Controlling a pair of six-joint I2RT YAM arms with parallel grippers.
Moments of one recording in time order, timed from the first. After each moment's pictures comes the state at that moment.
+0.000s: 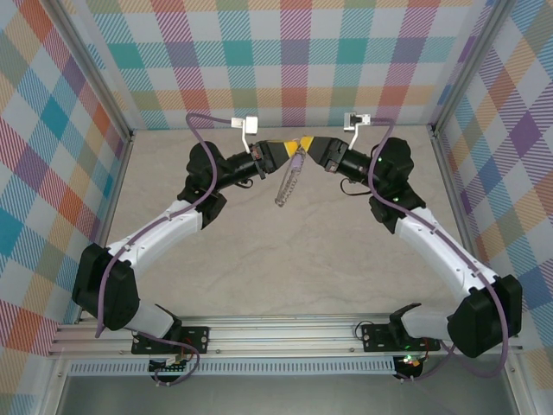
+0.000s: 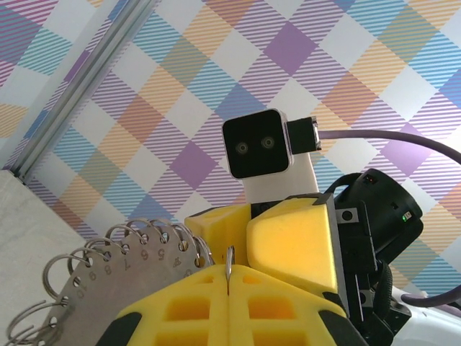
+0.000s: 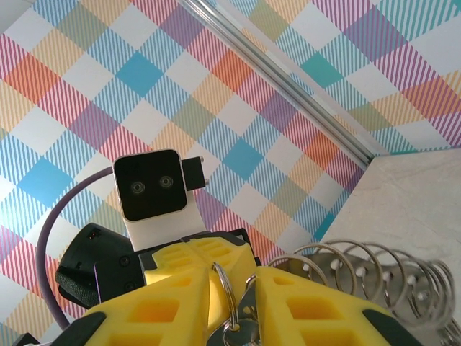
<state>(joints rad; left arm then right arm) -0.55 1.47 1.13 0.63 0.67 -0.88 0.44 1.26 1.08 0.35 -0.63 0.94</state>
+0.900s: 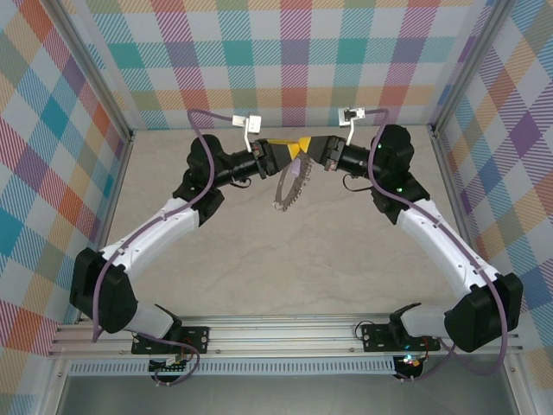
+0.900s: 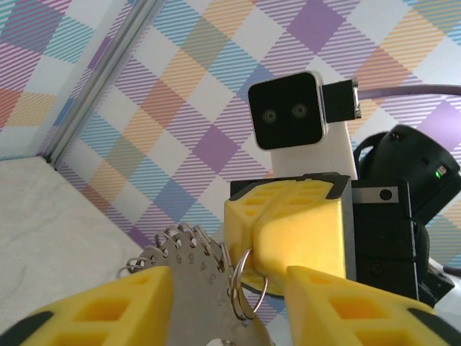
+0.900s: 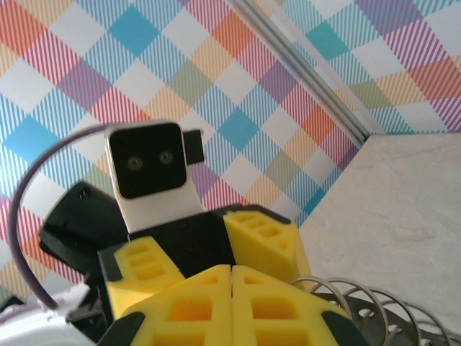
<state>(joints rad) -0.54 1.44 1.20 0.39 0.67 -0.73 0.42 1.29 1.20 0.14 -0.75 0.79</state>
